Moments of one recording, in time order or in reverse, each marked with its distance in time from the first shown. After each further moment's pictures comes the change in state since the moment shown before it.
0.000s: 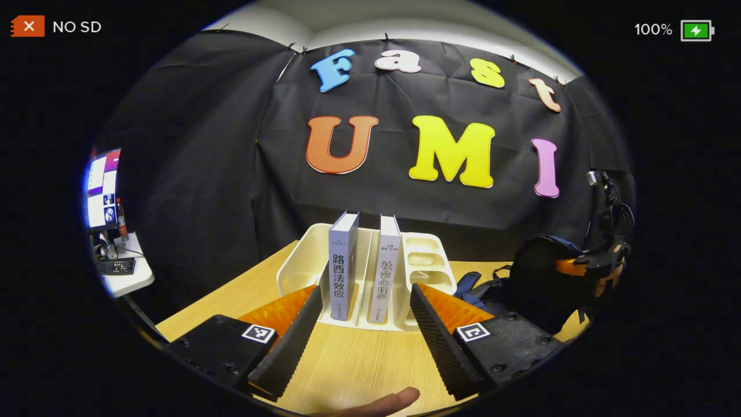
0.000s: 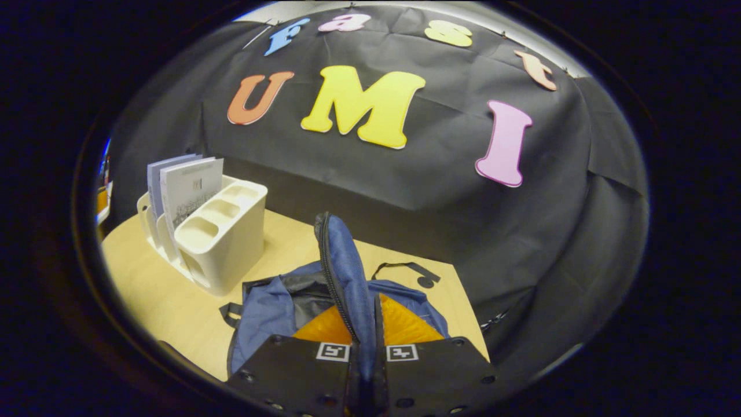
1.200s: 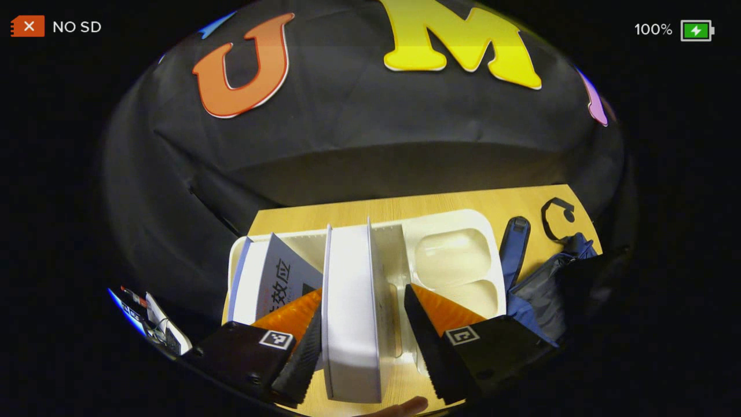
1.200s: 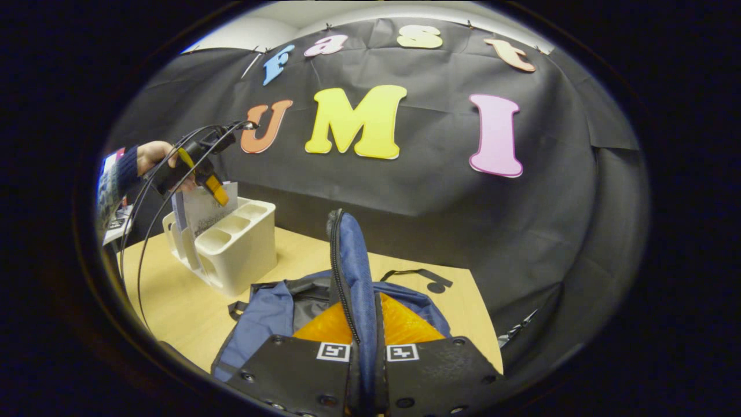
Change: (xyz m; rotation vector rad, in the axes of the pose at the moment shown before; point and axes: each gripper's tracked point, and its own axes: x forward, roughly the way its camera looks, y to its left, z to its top) left arm 0.239 -0.021 -0.014 0.270 0.691 0.010; right arm -0.003 -0.047 -0.026 0.037 -0.095 0.164
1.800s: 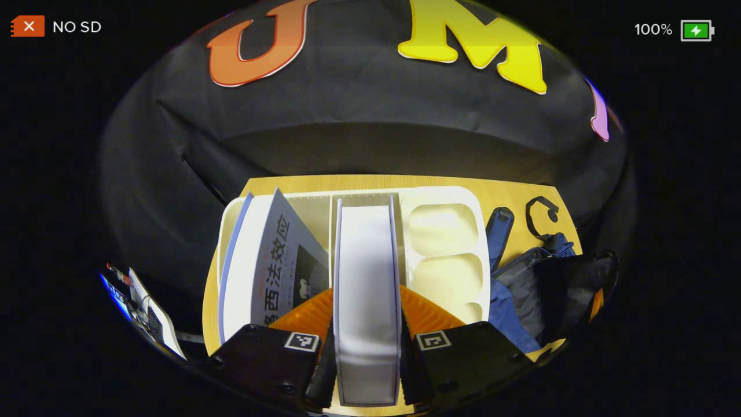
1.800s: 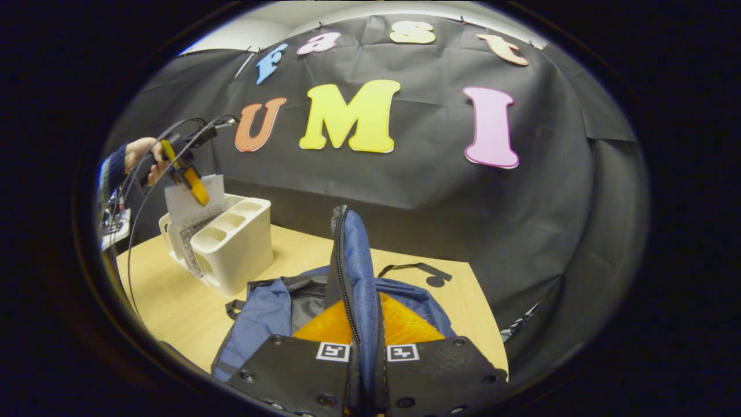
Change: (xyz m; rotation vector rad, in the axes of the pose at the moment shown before) left arm -0.048 -0.009 -0.036 -0.119 0.064 -0.108; right arm 0.006 -0.006 -0.011 0.039 0.029 -0.020
